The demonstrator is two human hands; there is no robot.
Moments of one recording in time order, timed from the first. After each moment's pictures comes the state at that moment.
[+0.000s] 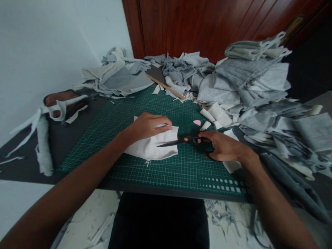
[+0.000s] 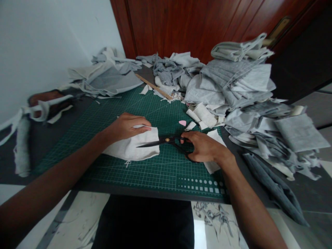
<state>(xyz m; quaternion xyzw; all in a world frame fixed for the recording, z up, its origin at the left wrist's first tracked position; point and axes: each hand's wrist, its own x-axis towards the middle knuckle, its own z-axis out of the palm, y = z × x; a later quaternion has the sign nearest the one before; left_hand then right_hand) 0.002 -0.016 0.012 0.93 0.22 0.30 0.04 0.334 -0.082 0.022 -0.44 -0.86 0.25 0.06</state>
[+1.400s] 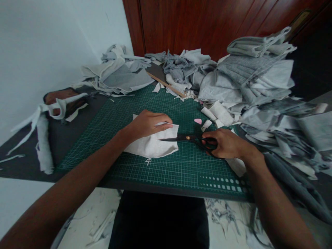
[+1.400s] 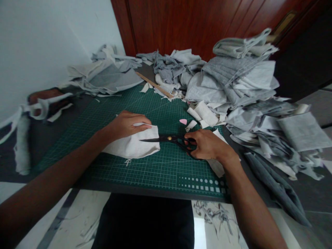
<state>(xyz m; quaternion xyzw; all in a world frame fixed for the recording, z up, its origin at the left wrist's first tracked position) 0.003 -0.018 0.014 0.92 0.24 0.29 0.06 0.332 -0.083 0.034 -0.49 -0.85 0.21 -0.02</state>
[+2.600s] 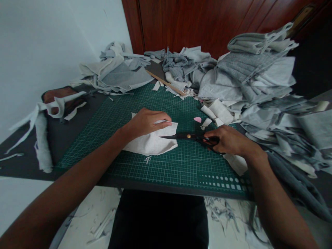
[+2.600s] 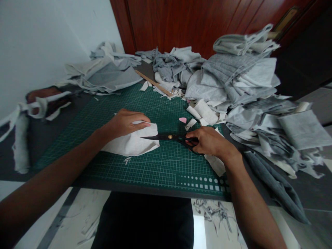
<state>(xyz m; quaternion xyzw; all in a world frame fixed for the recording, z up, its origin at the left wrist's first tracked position) 0.003 -0.015 0.010 0.92 0.26 0.29 0.06 0.343 -0.079 0.033 -0.47 -0.86 0.19 -0.01</state>
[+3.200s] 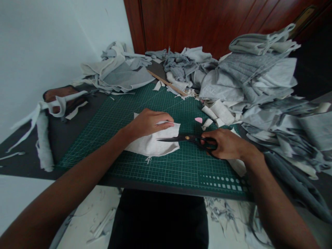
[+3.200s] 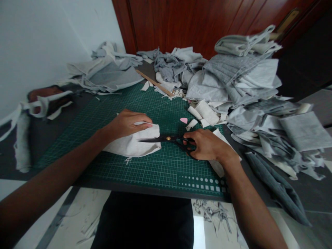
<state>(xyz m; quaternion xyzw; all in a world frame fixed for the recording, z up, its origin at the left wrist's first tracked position) 0.005 -0.018 0.010 0.92 0.24 0.30 0.06 0.326 -0.087 0.039 -0.48 -0.85 0.21 -0.03</state>
